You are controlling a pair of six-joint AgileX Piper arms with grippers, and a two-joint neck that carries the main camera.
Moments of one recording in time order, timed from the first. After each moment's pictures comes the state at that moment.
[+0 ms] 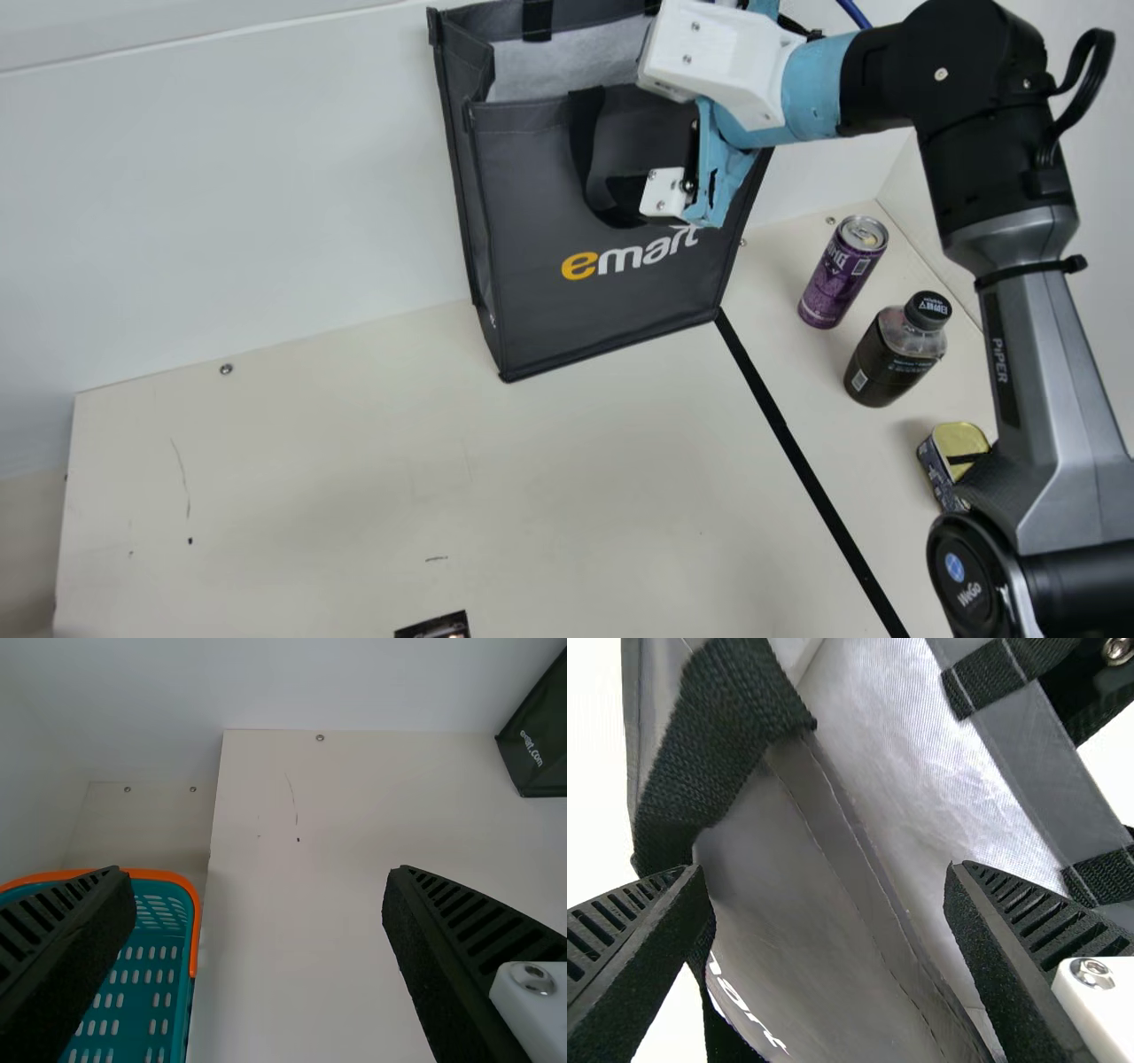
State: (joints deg) left arm -1.7 43.3 -69.0 -1.5 69.5 0.0; right arm -9.2 106.3 -129.4 31.3 69.8 -75.3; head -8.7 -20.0
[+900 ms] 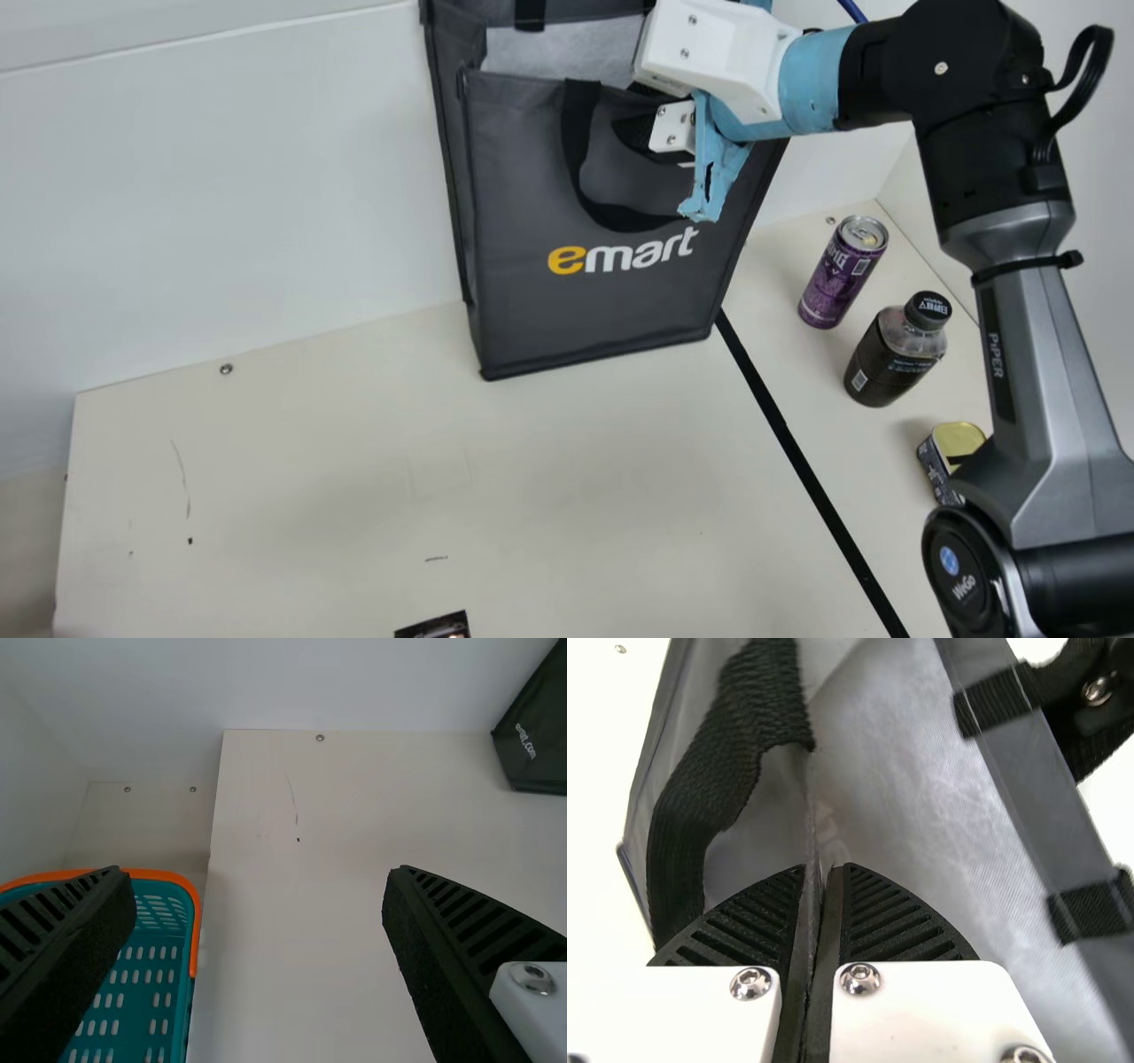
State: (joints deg) left arm -1.7 43.3 -69.0 -1.5 69.5 0.0; right arm -9.0 106.6 -131.2 33.4 70.0 -76.1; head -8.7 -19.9
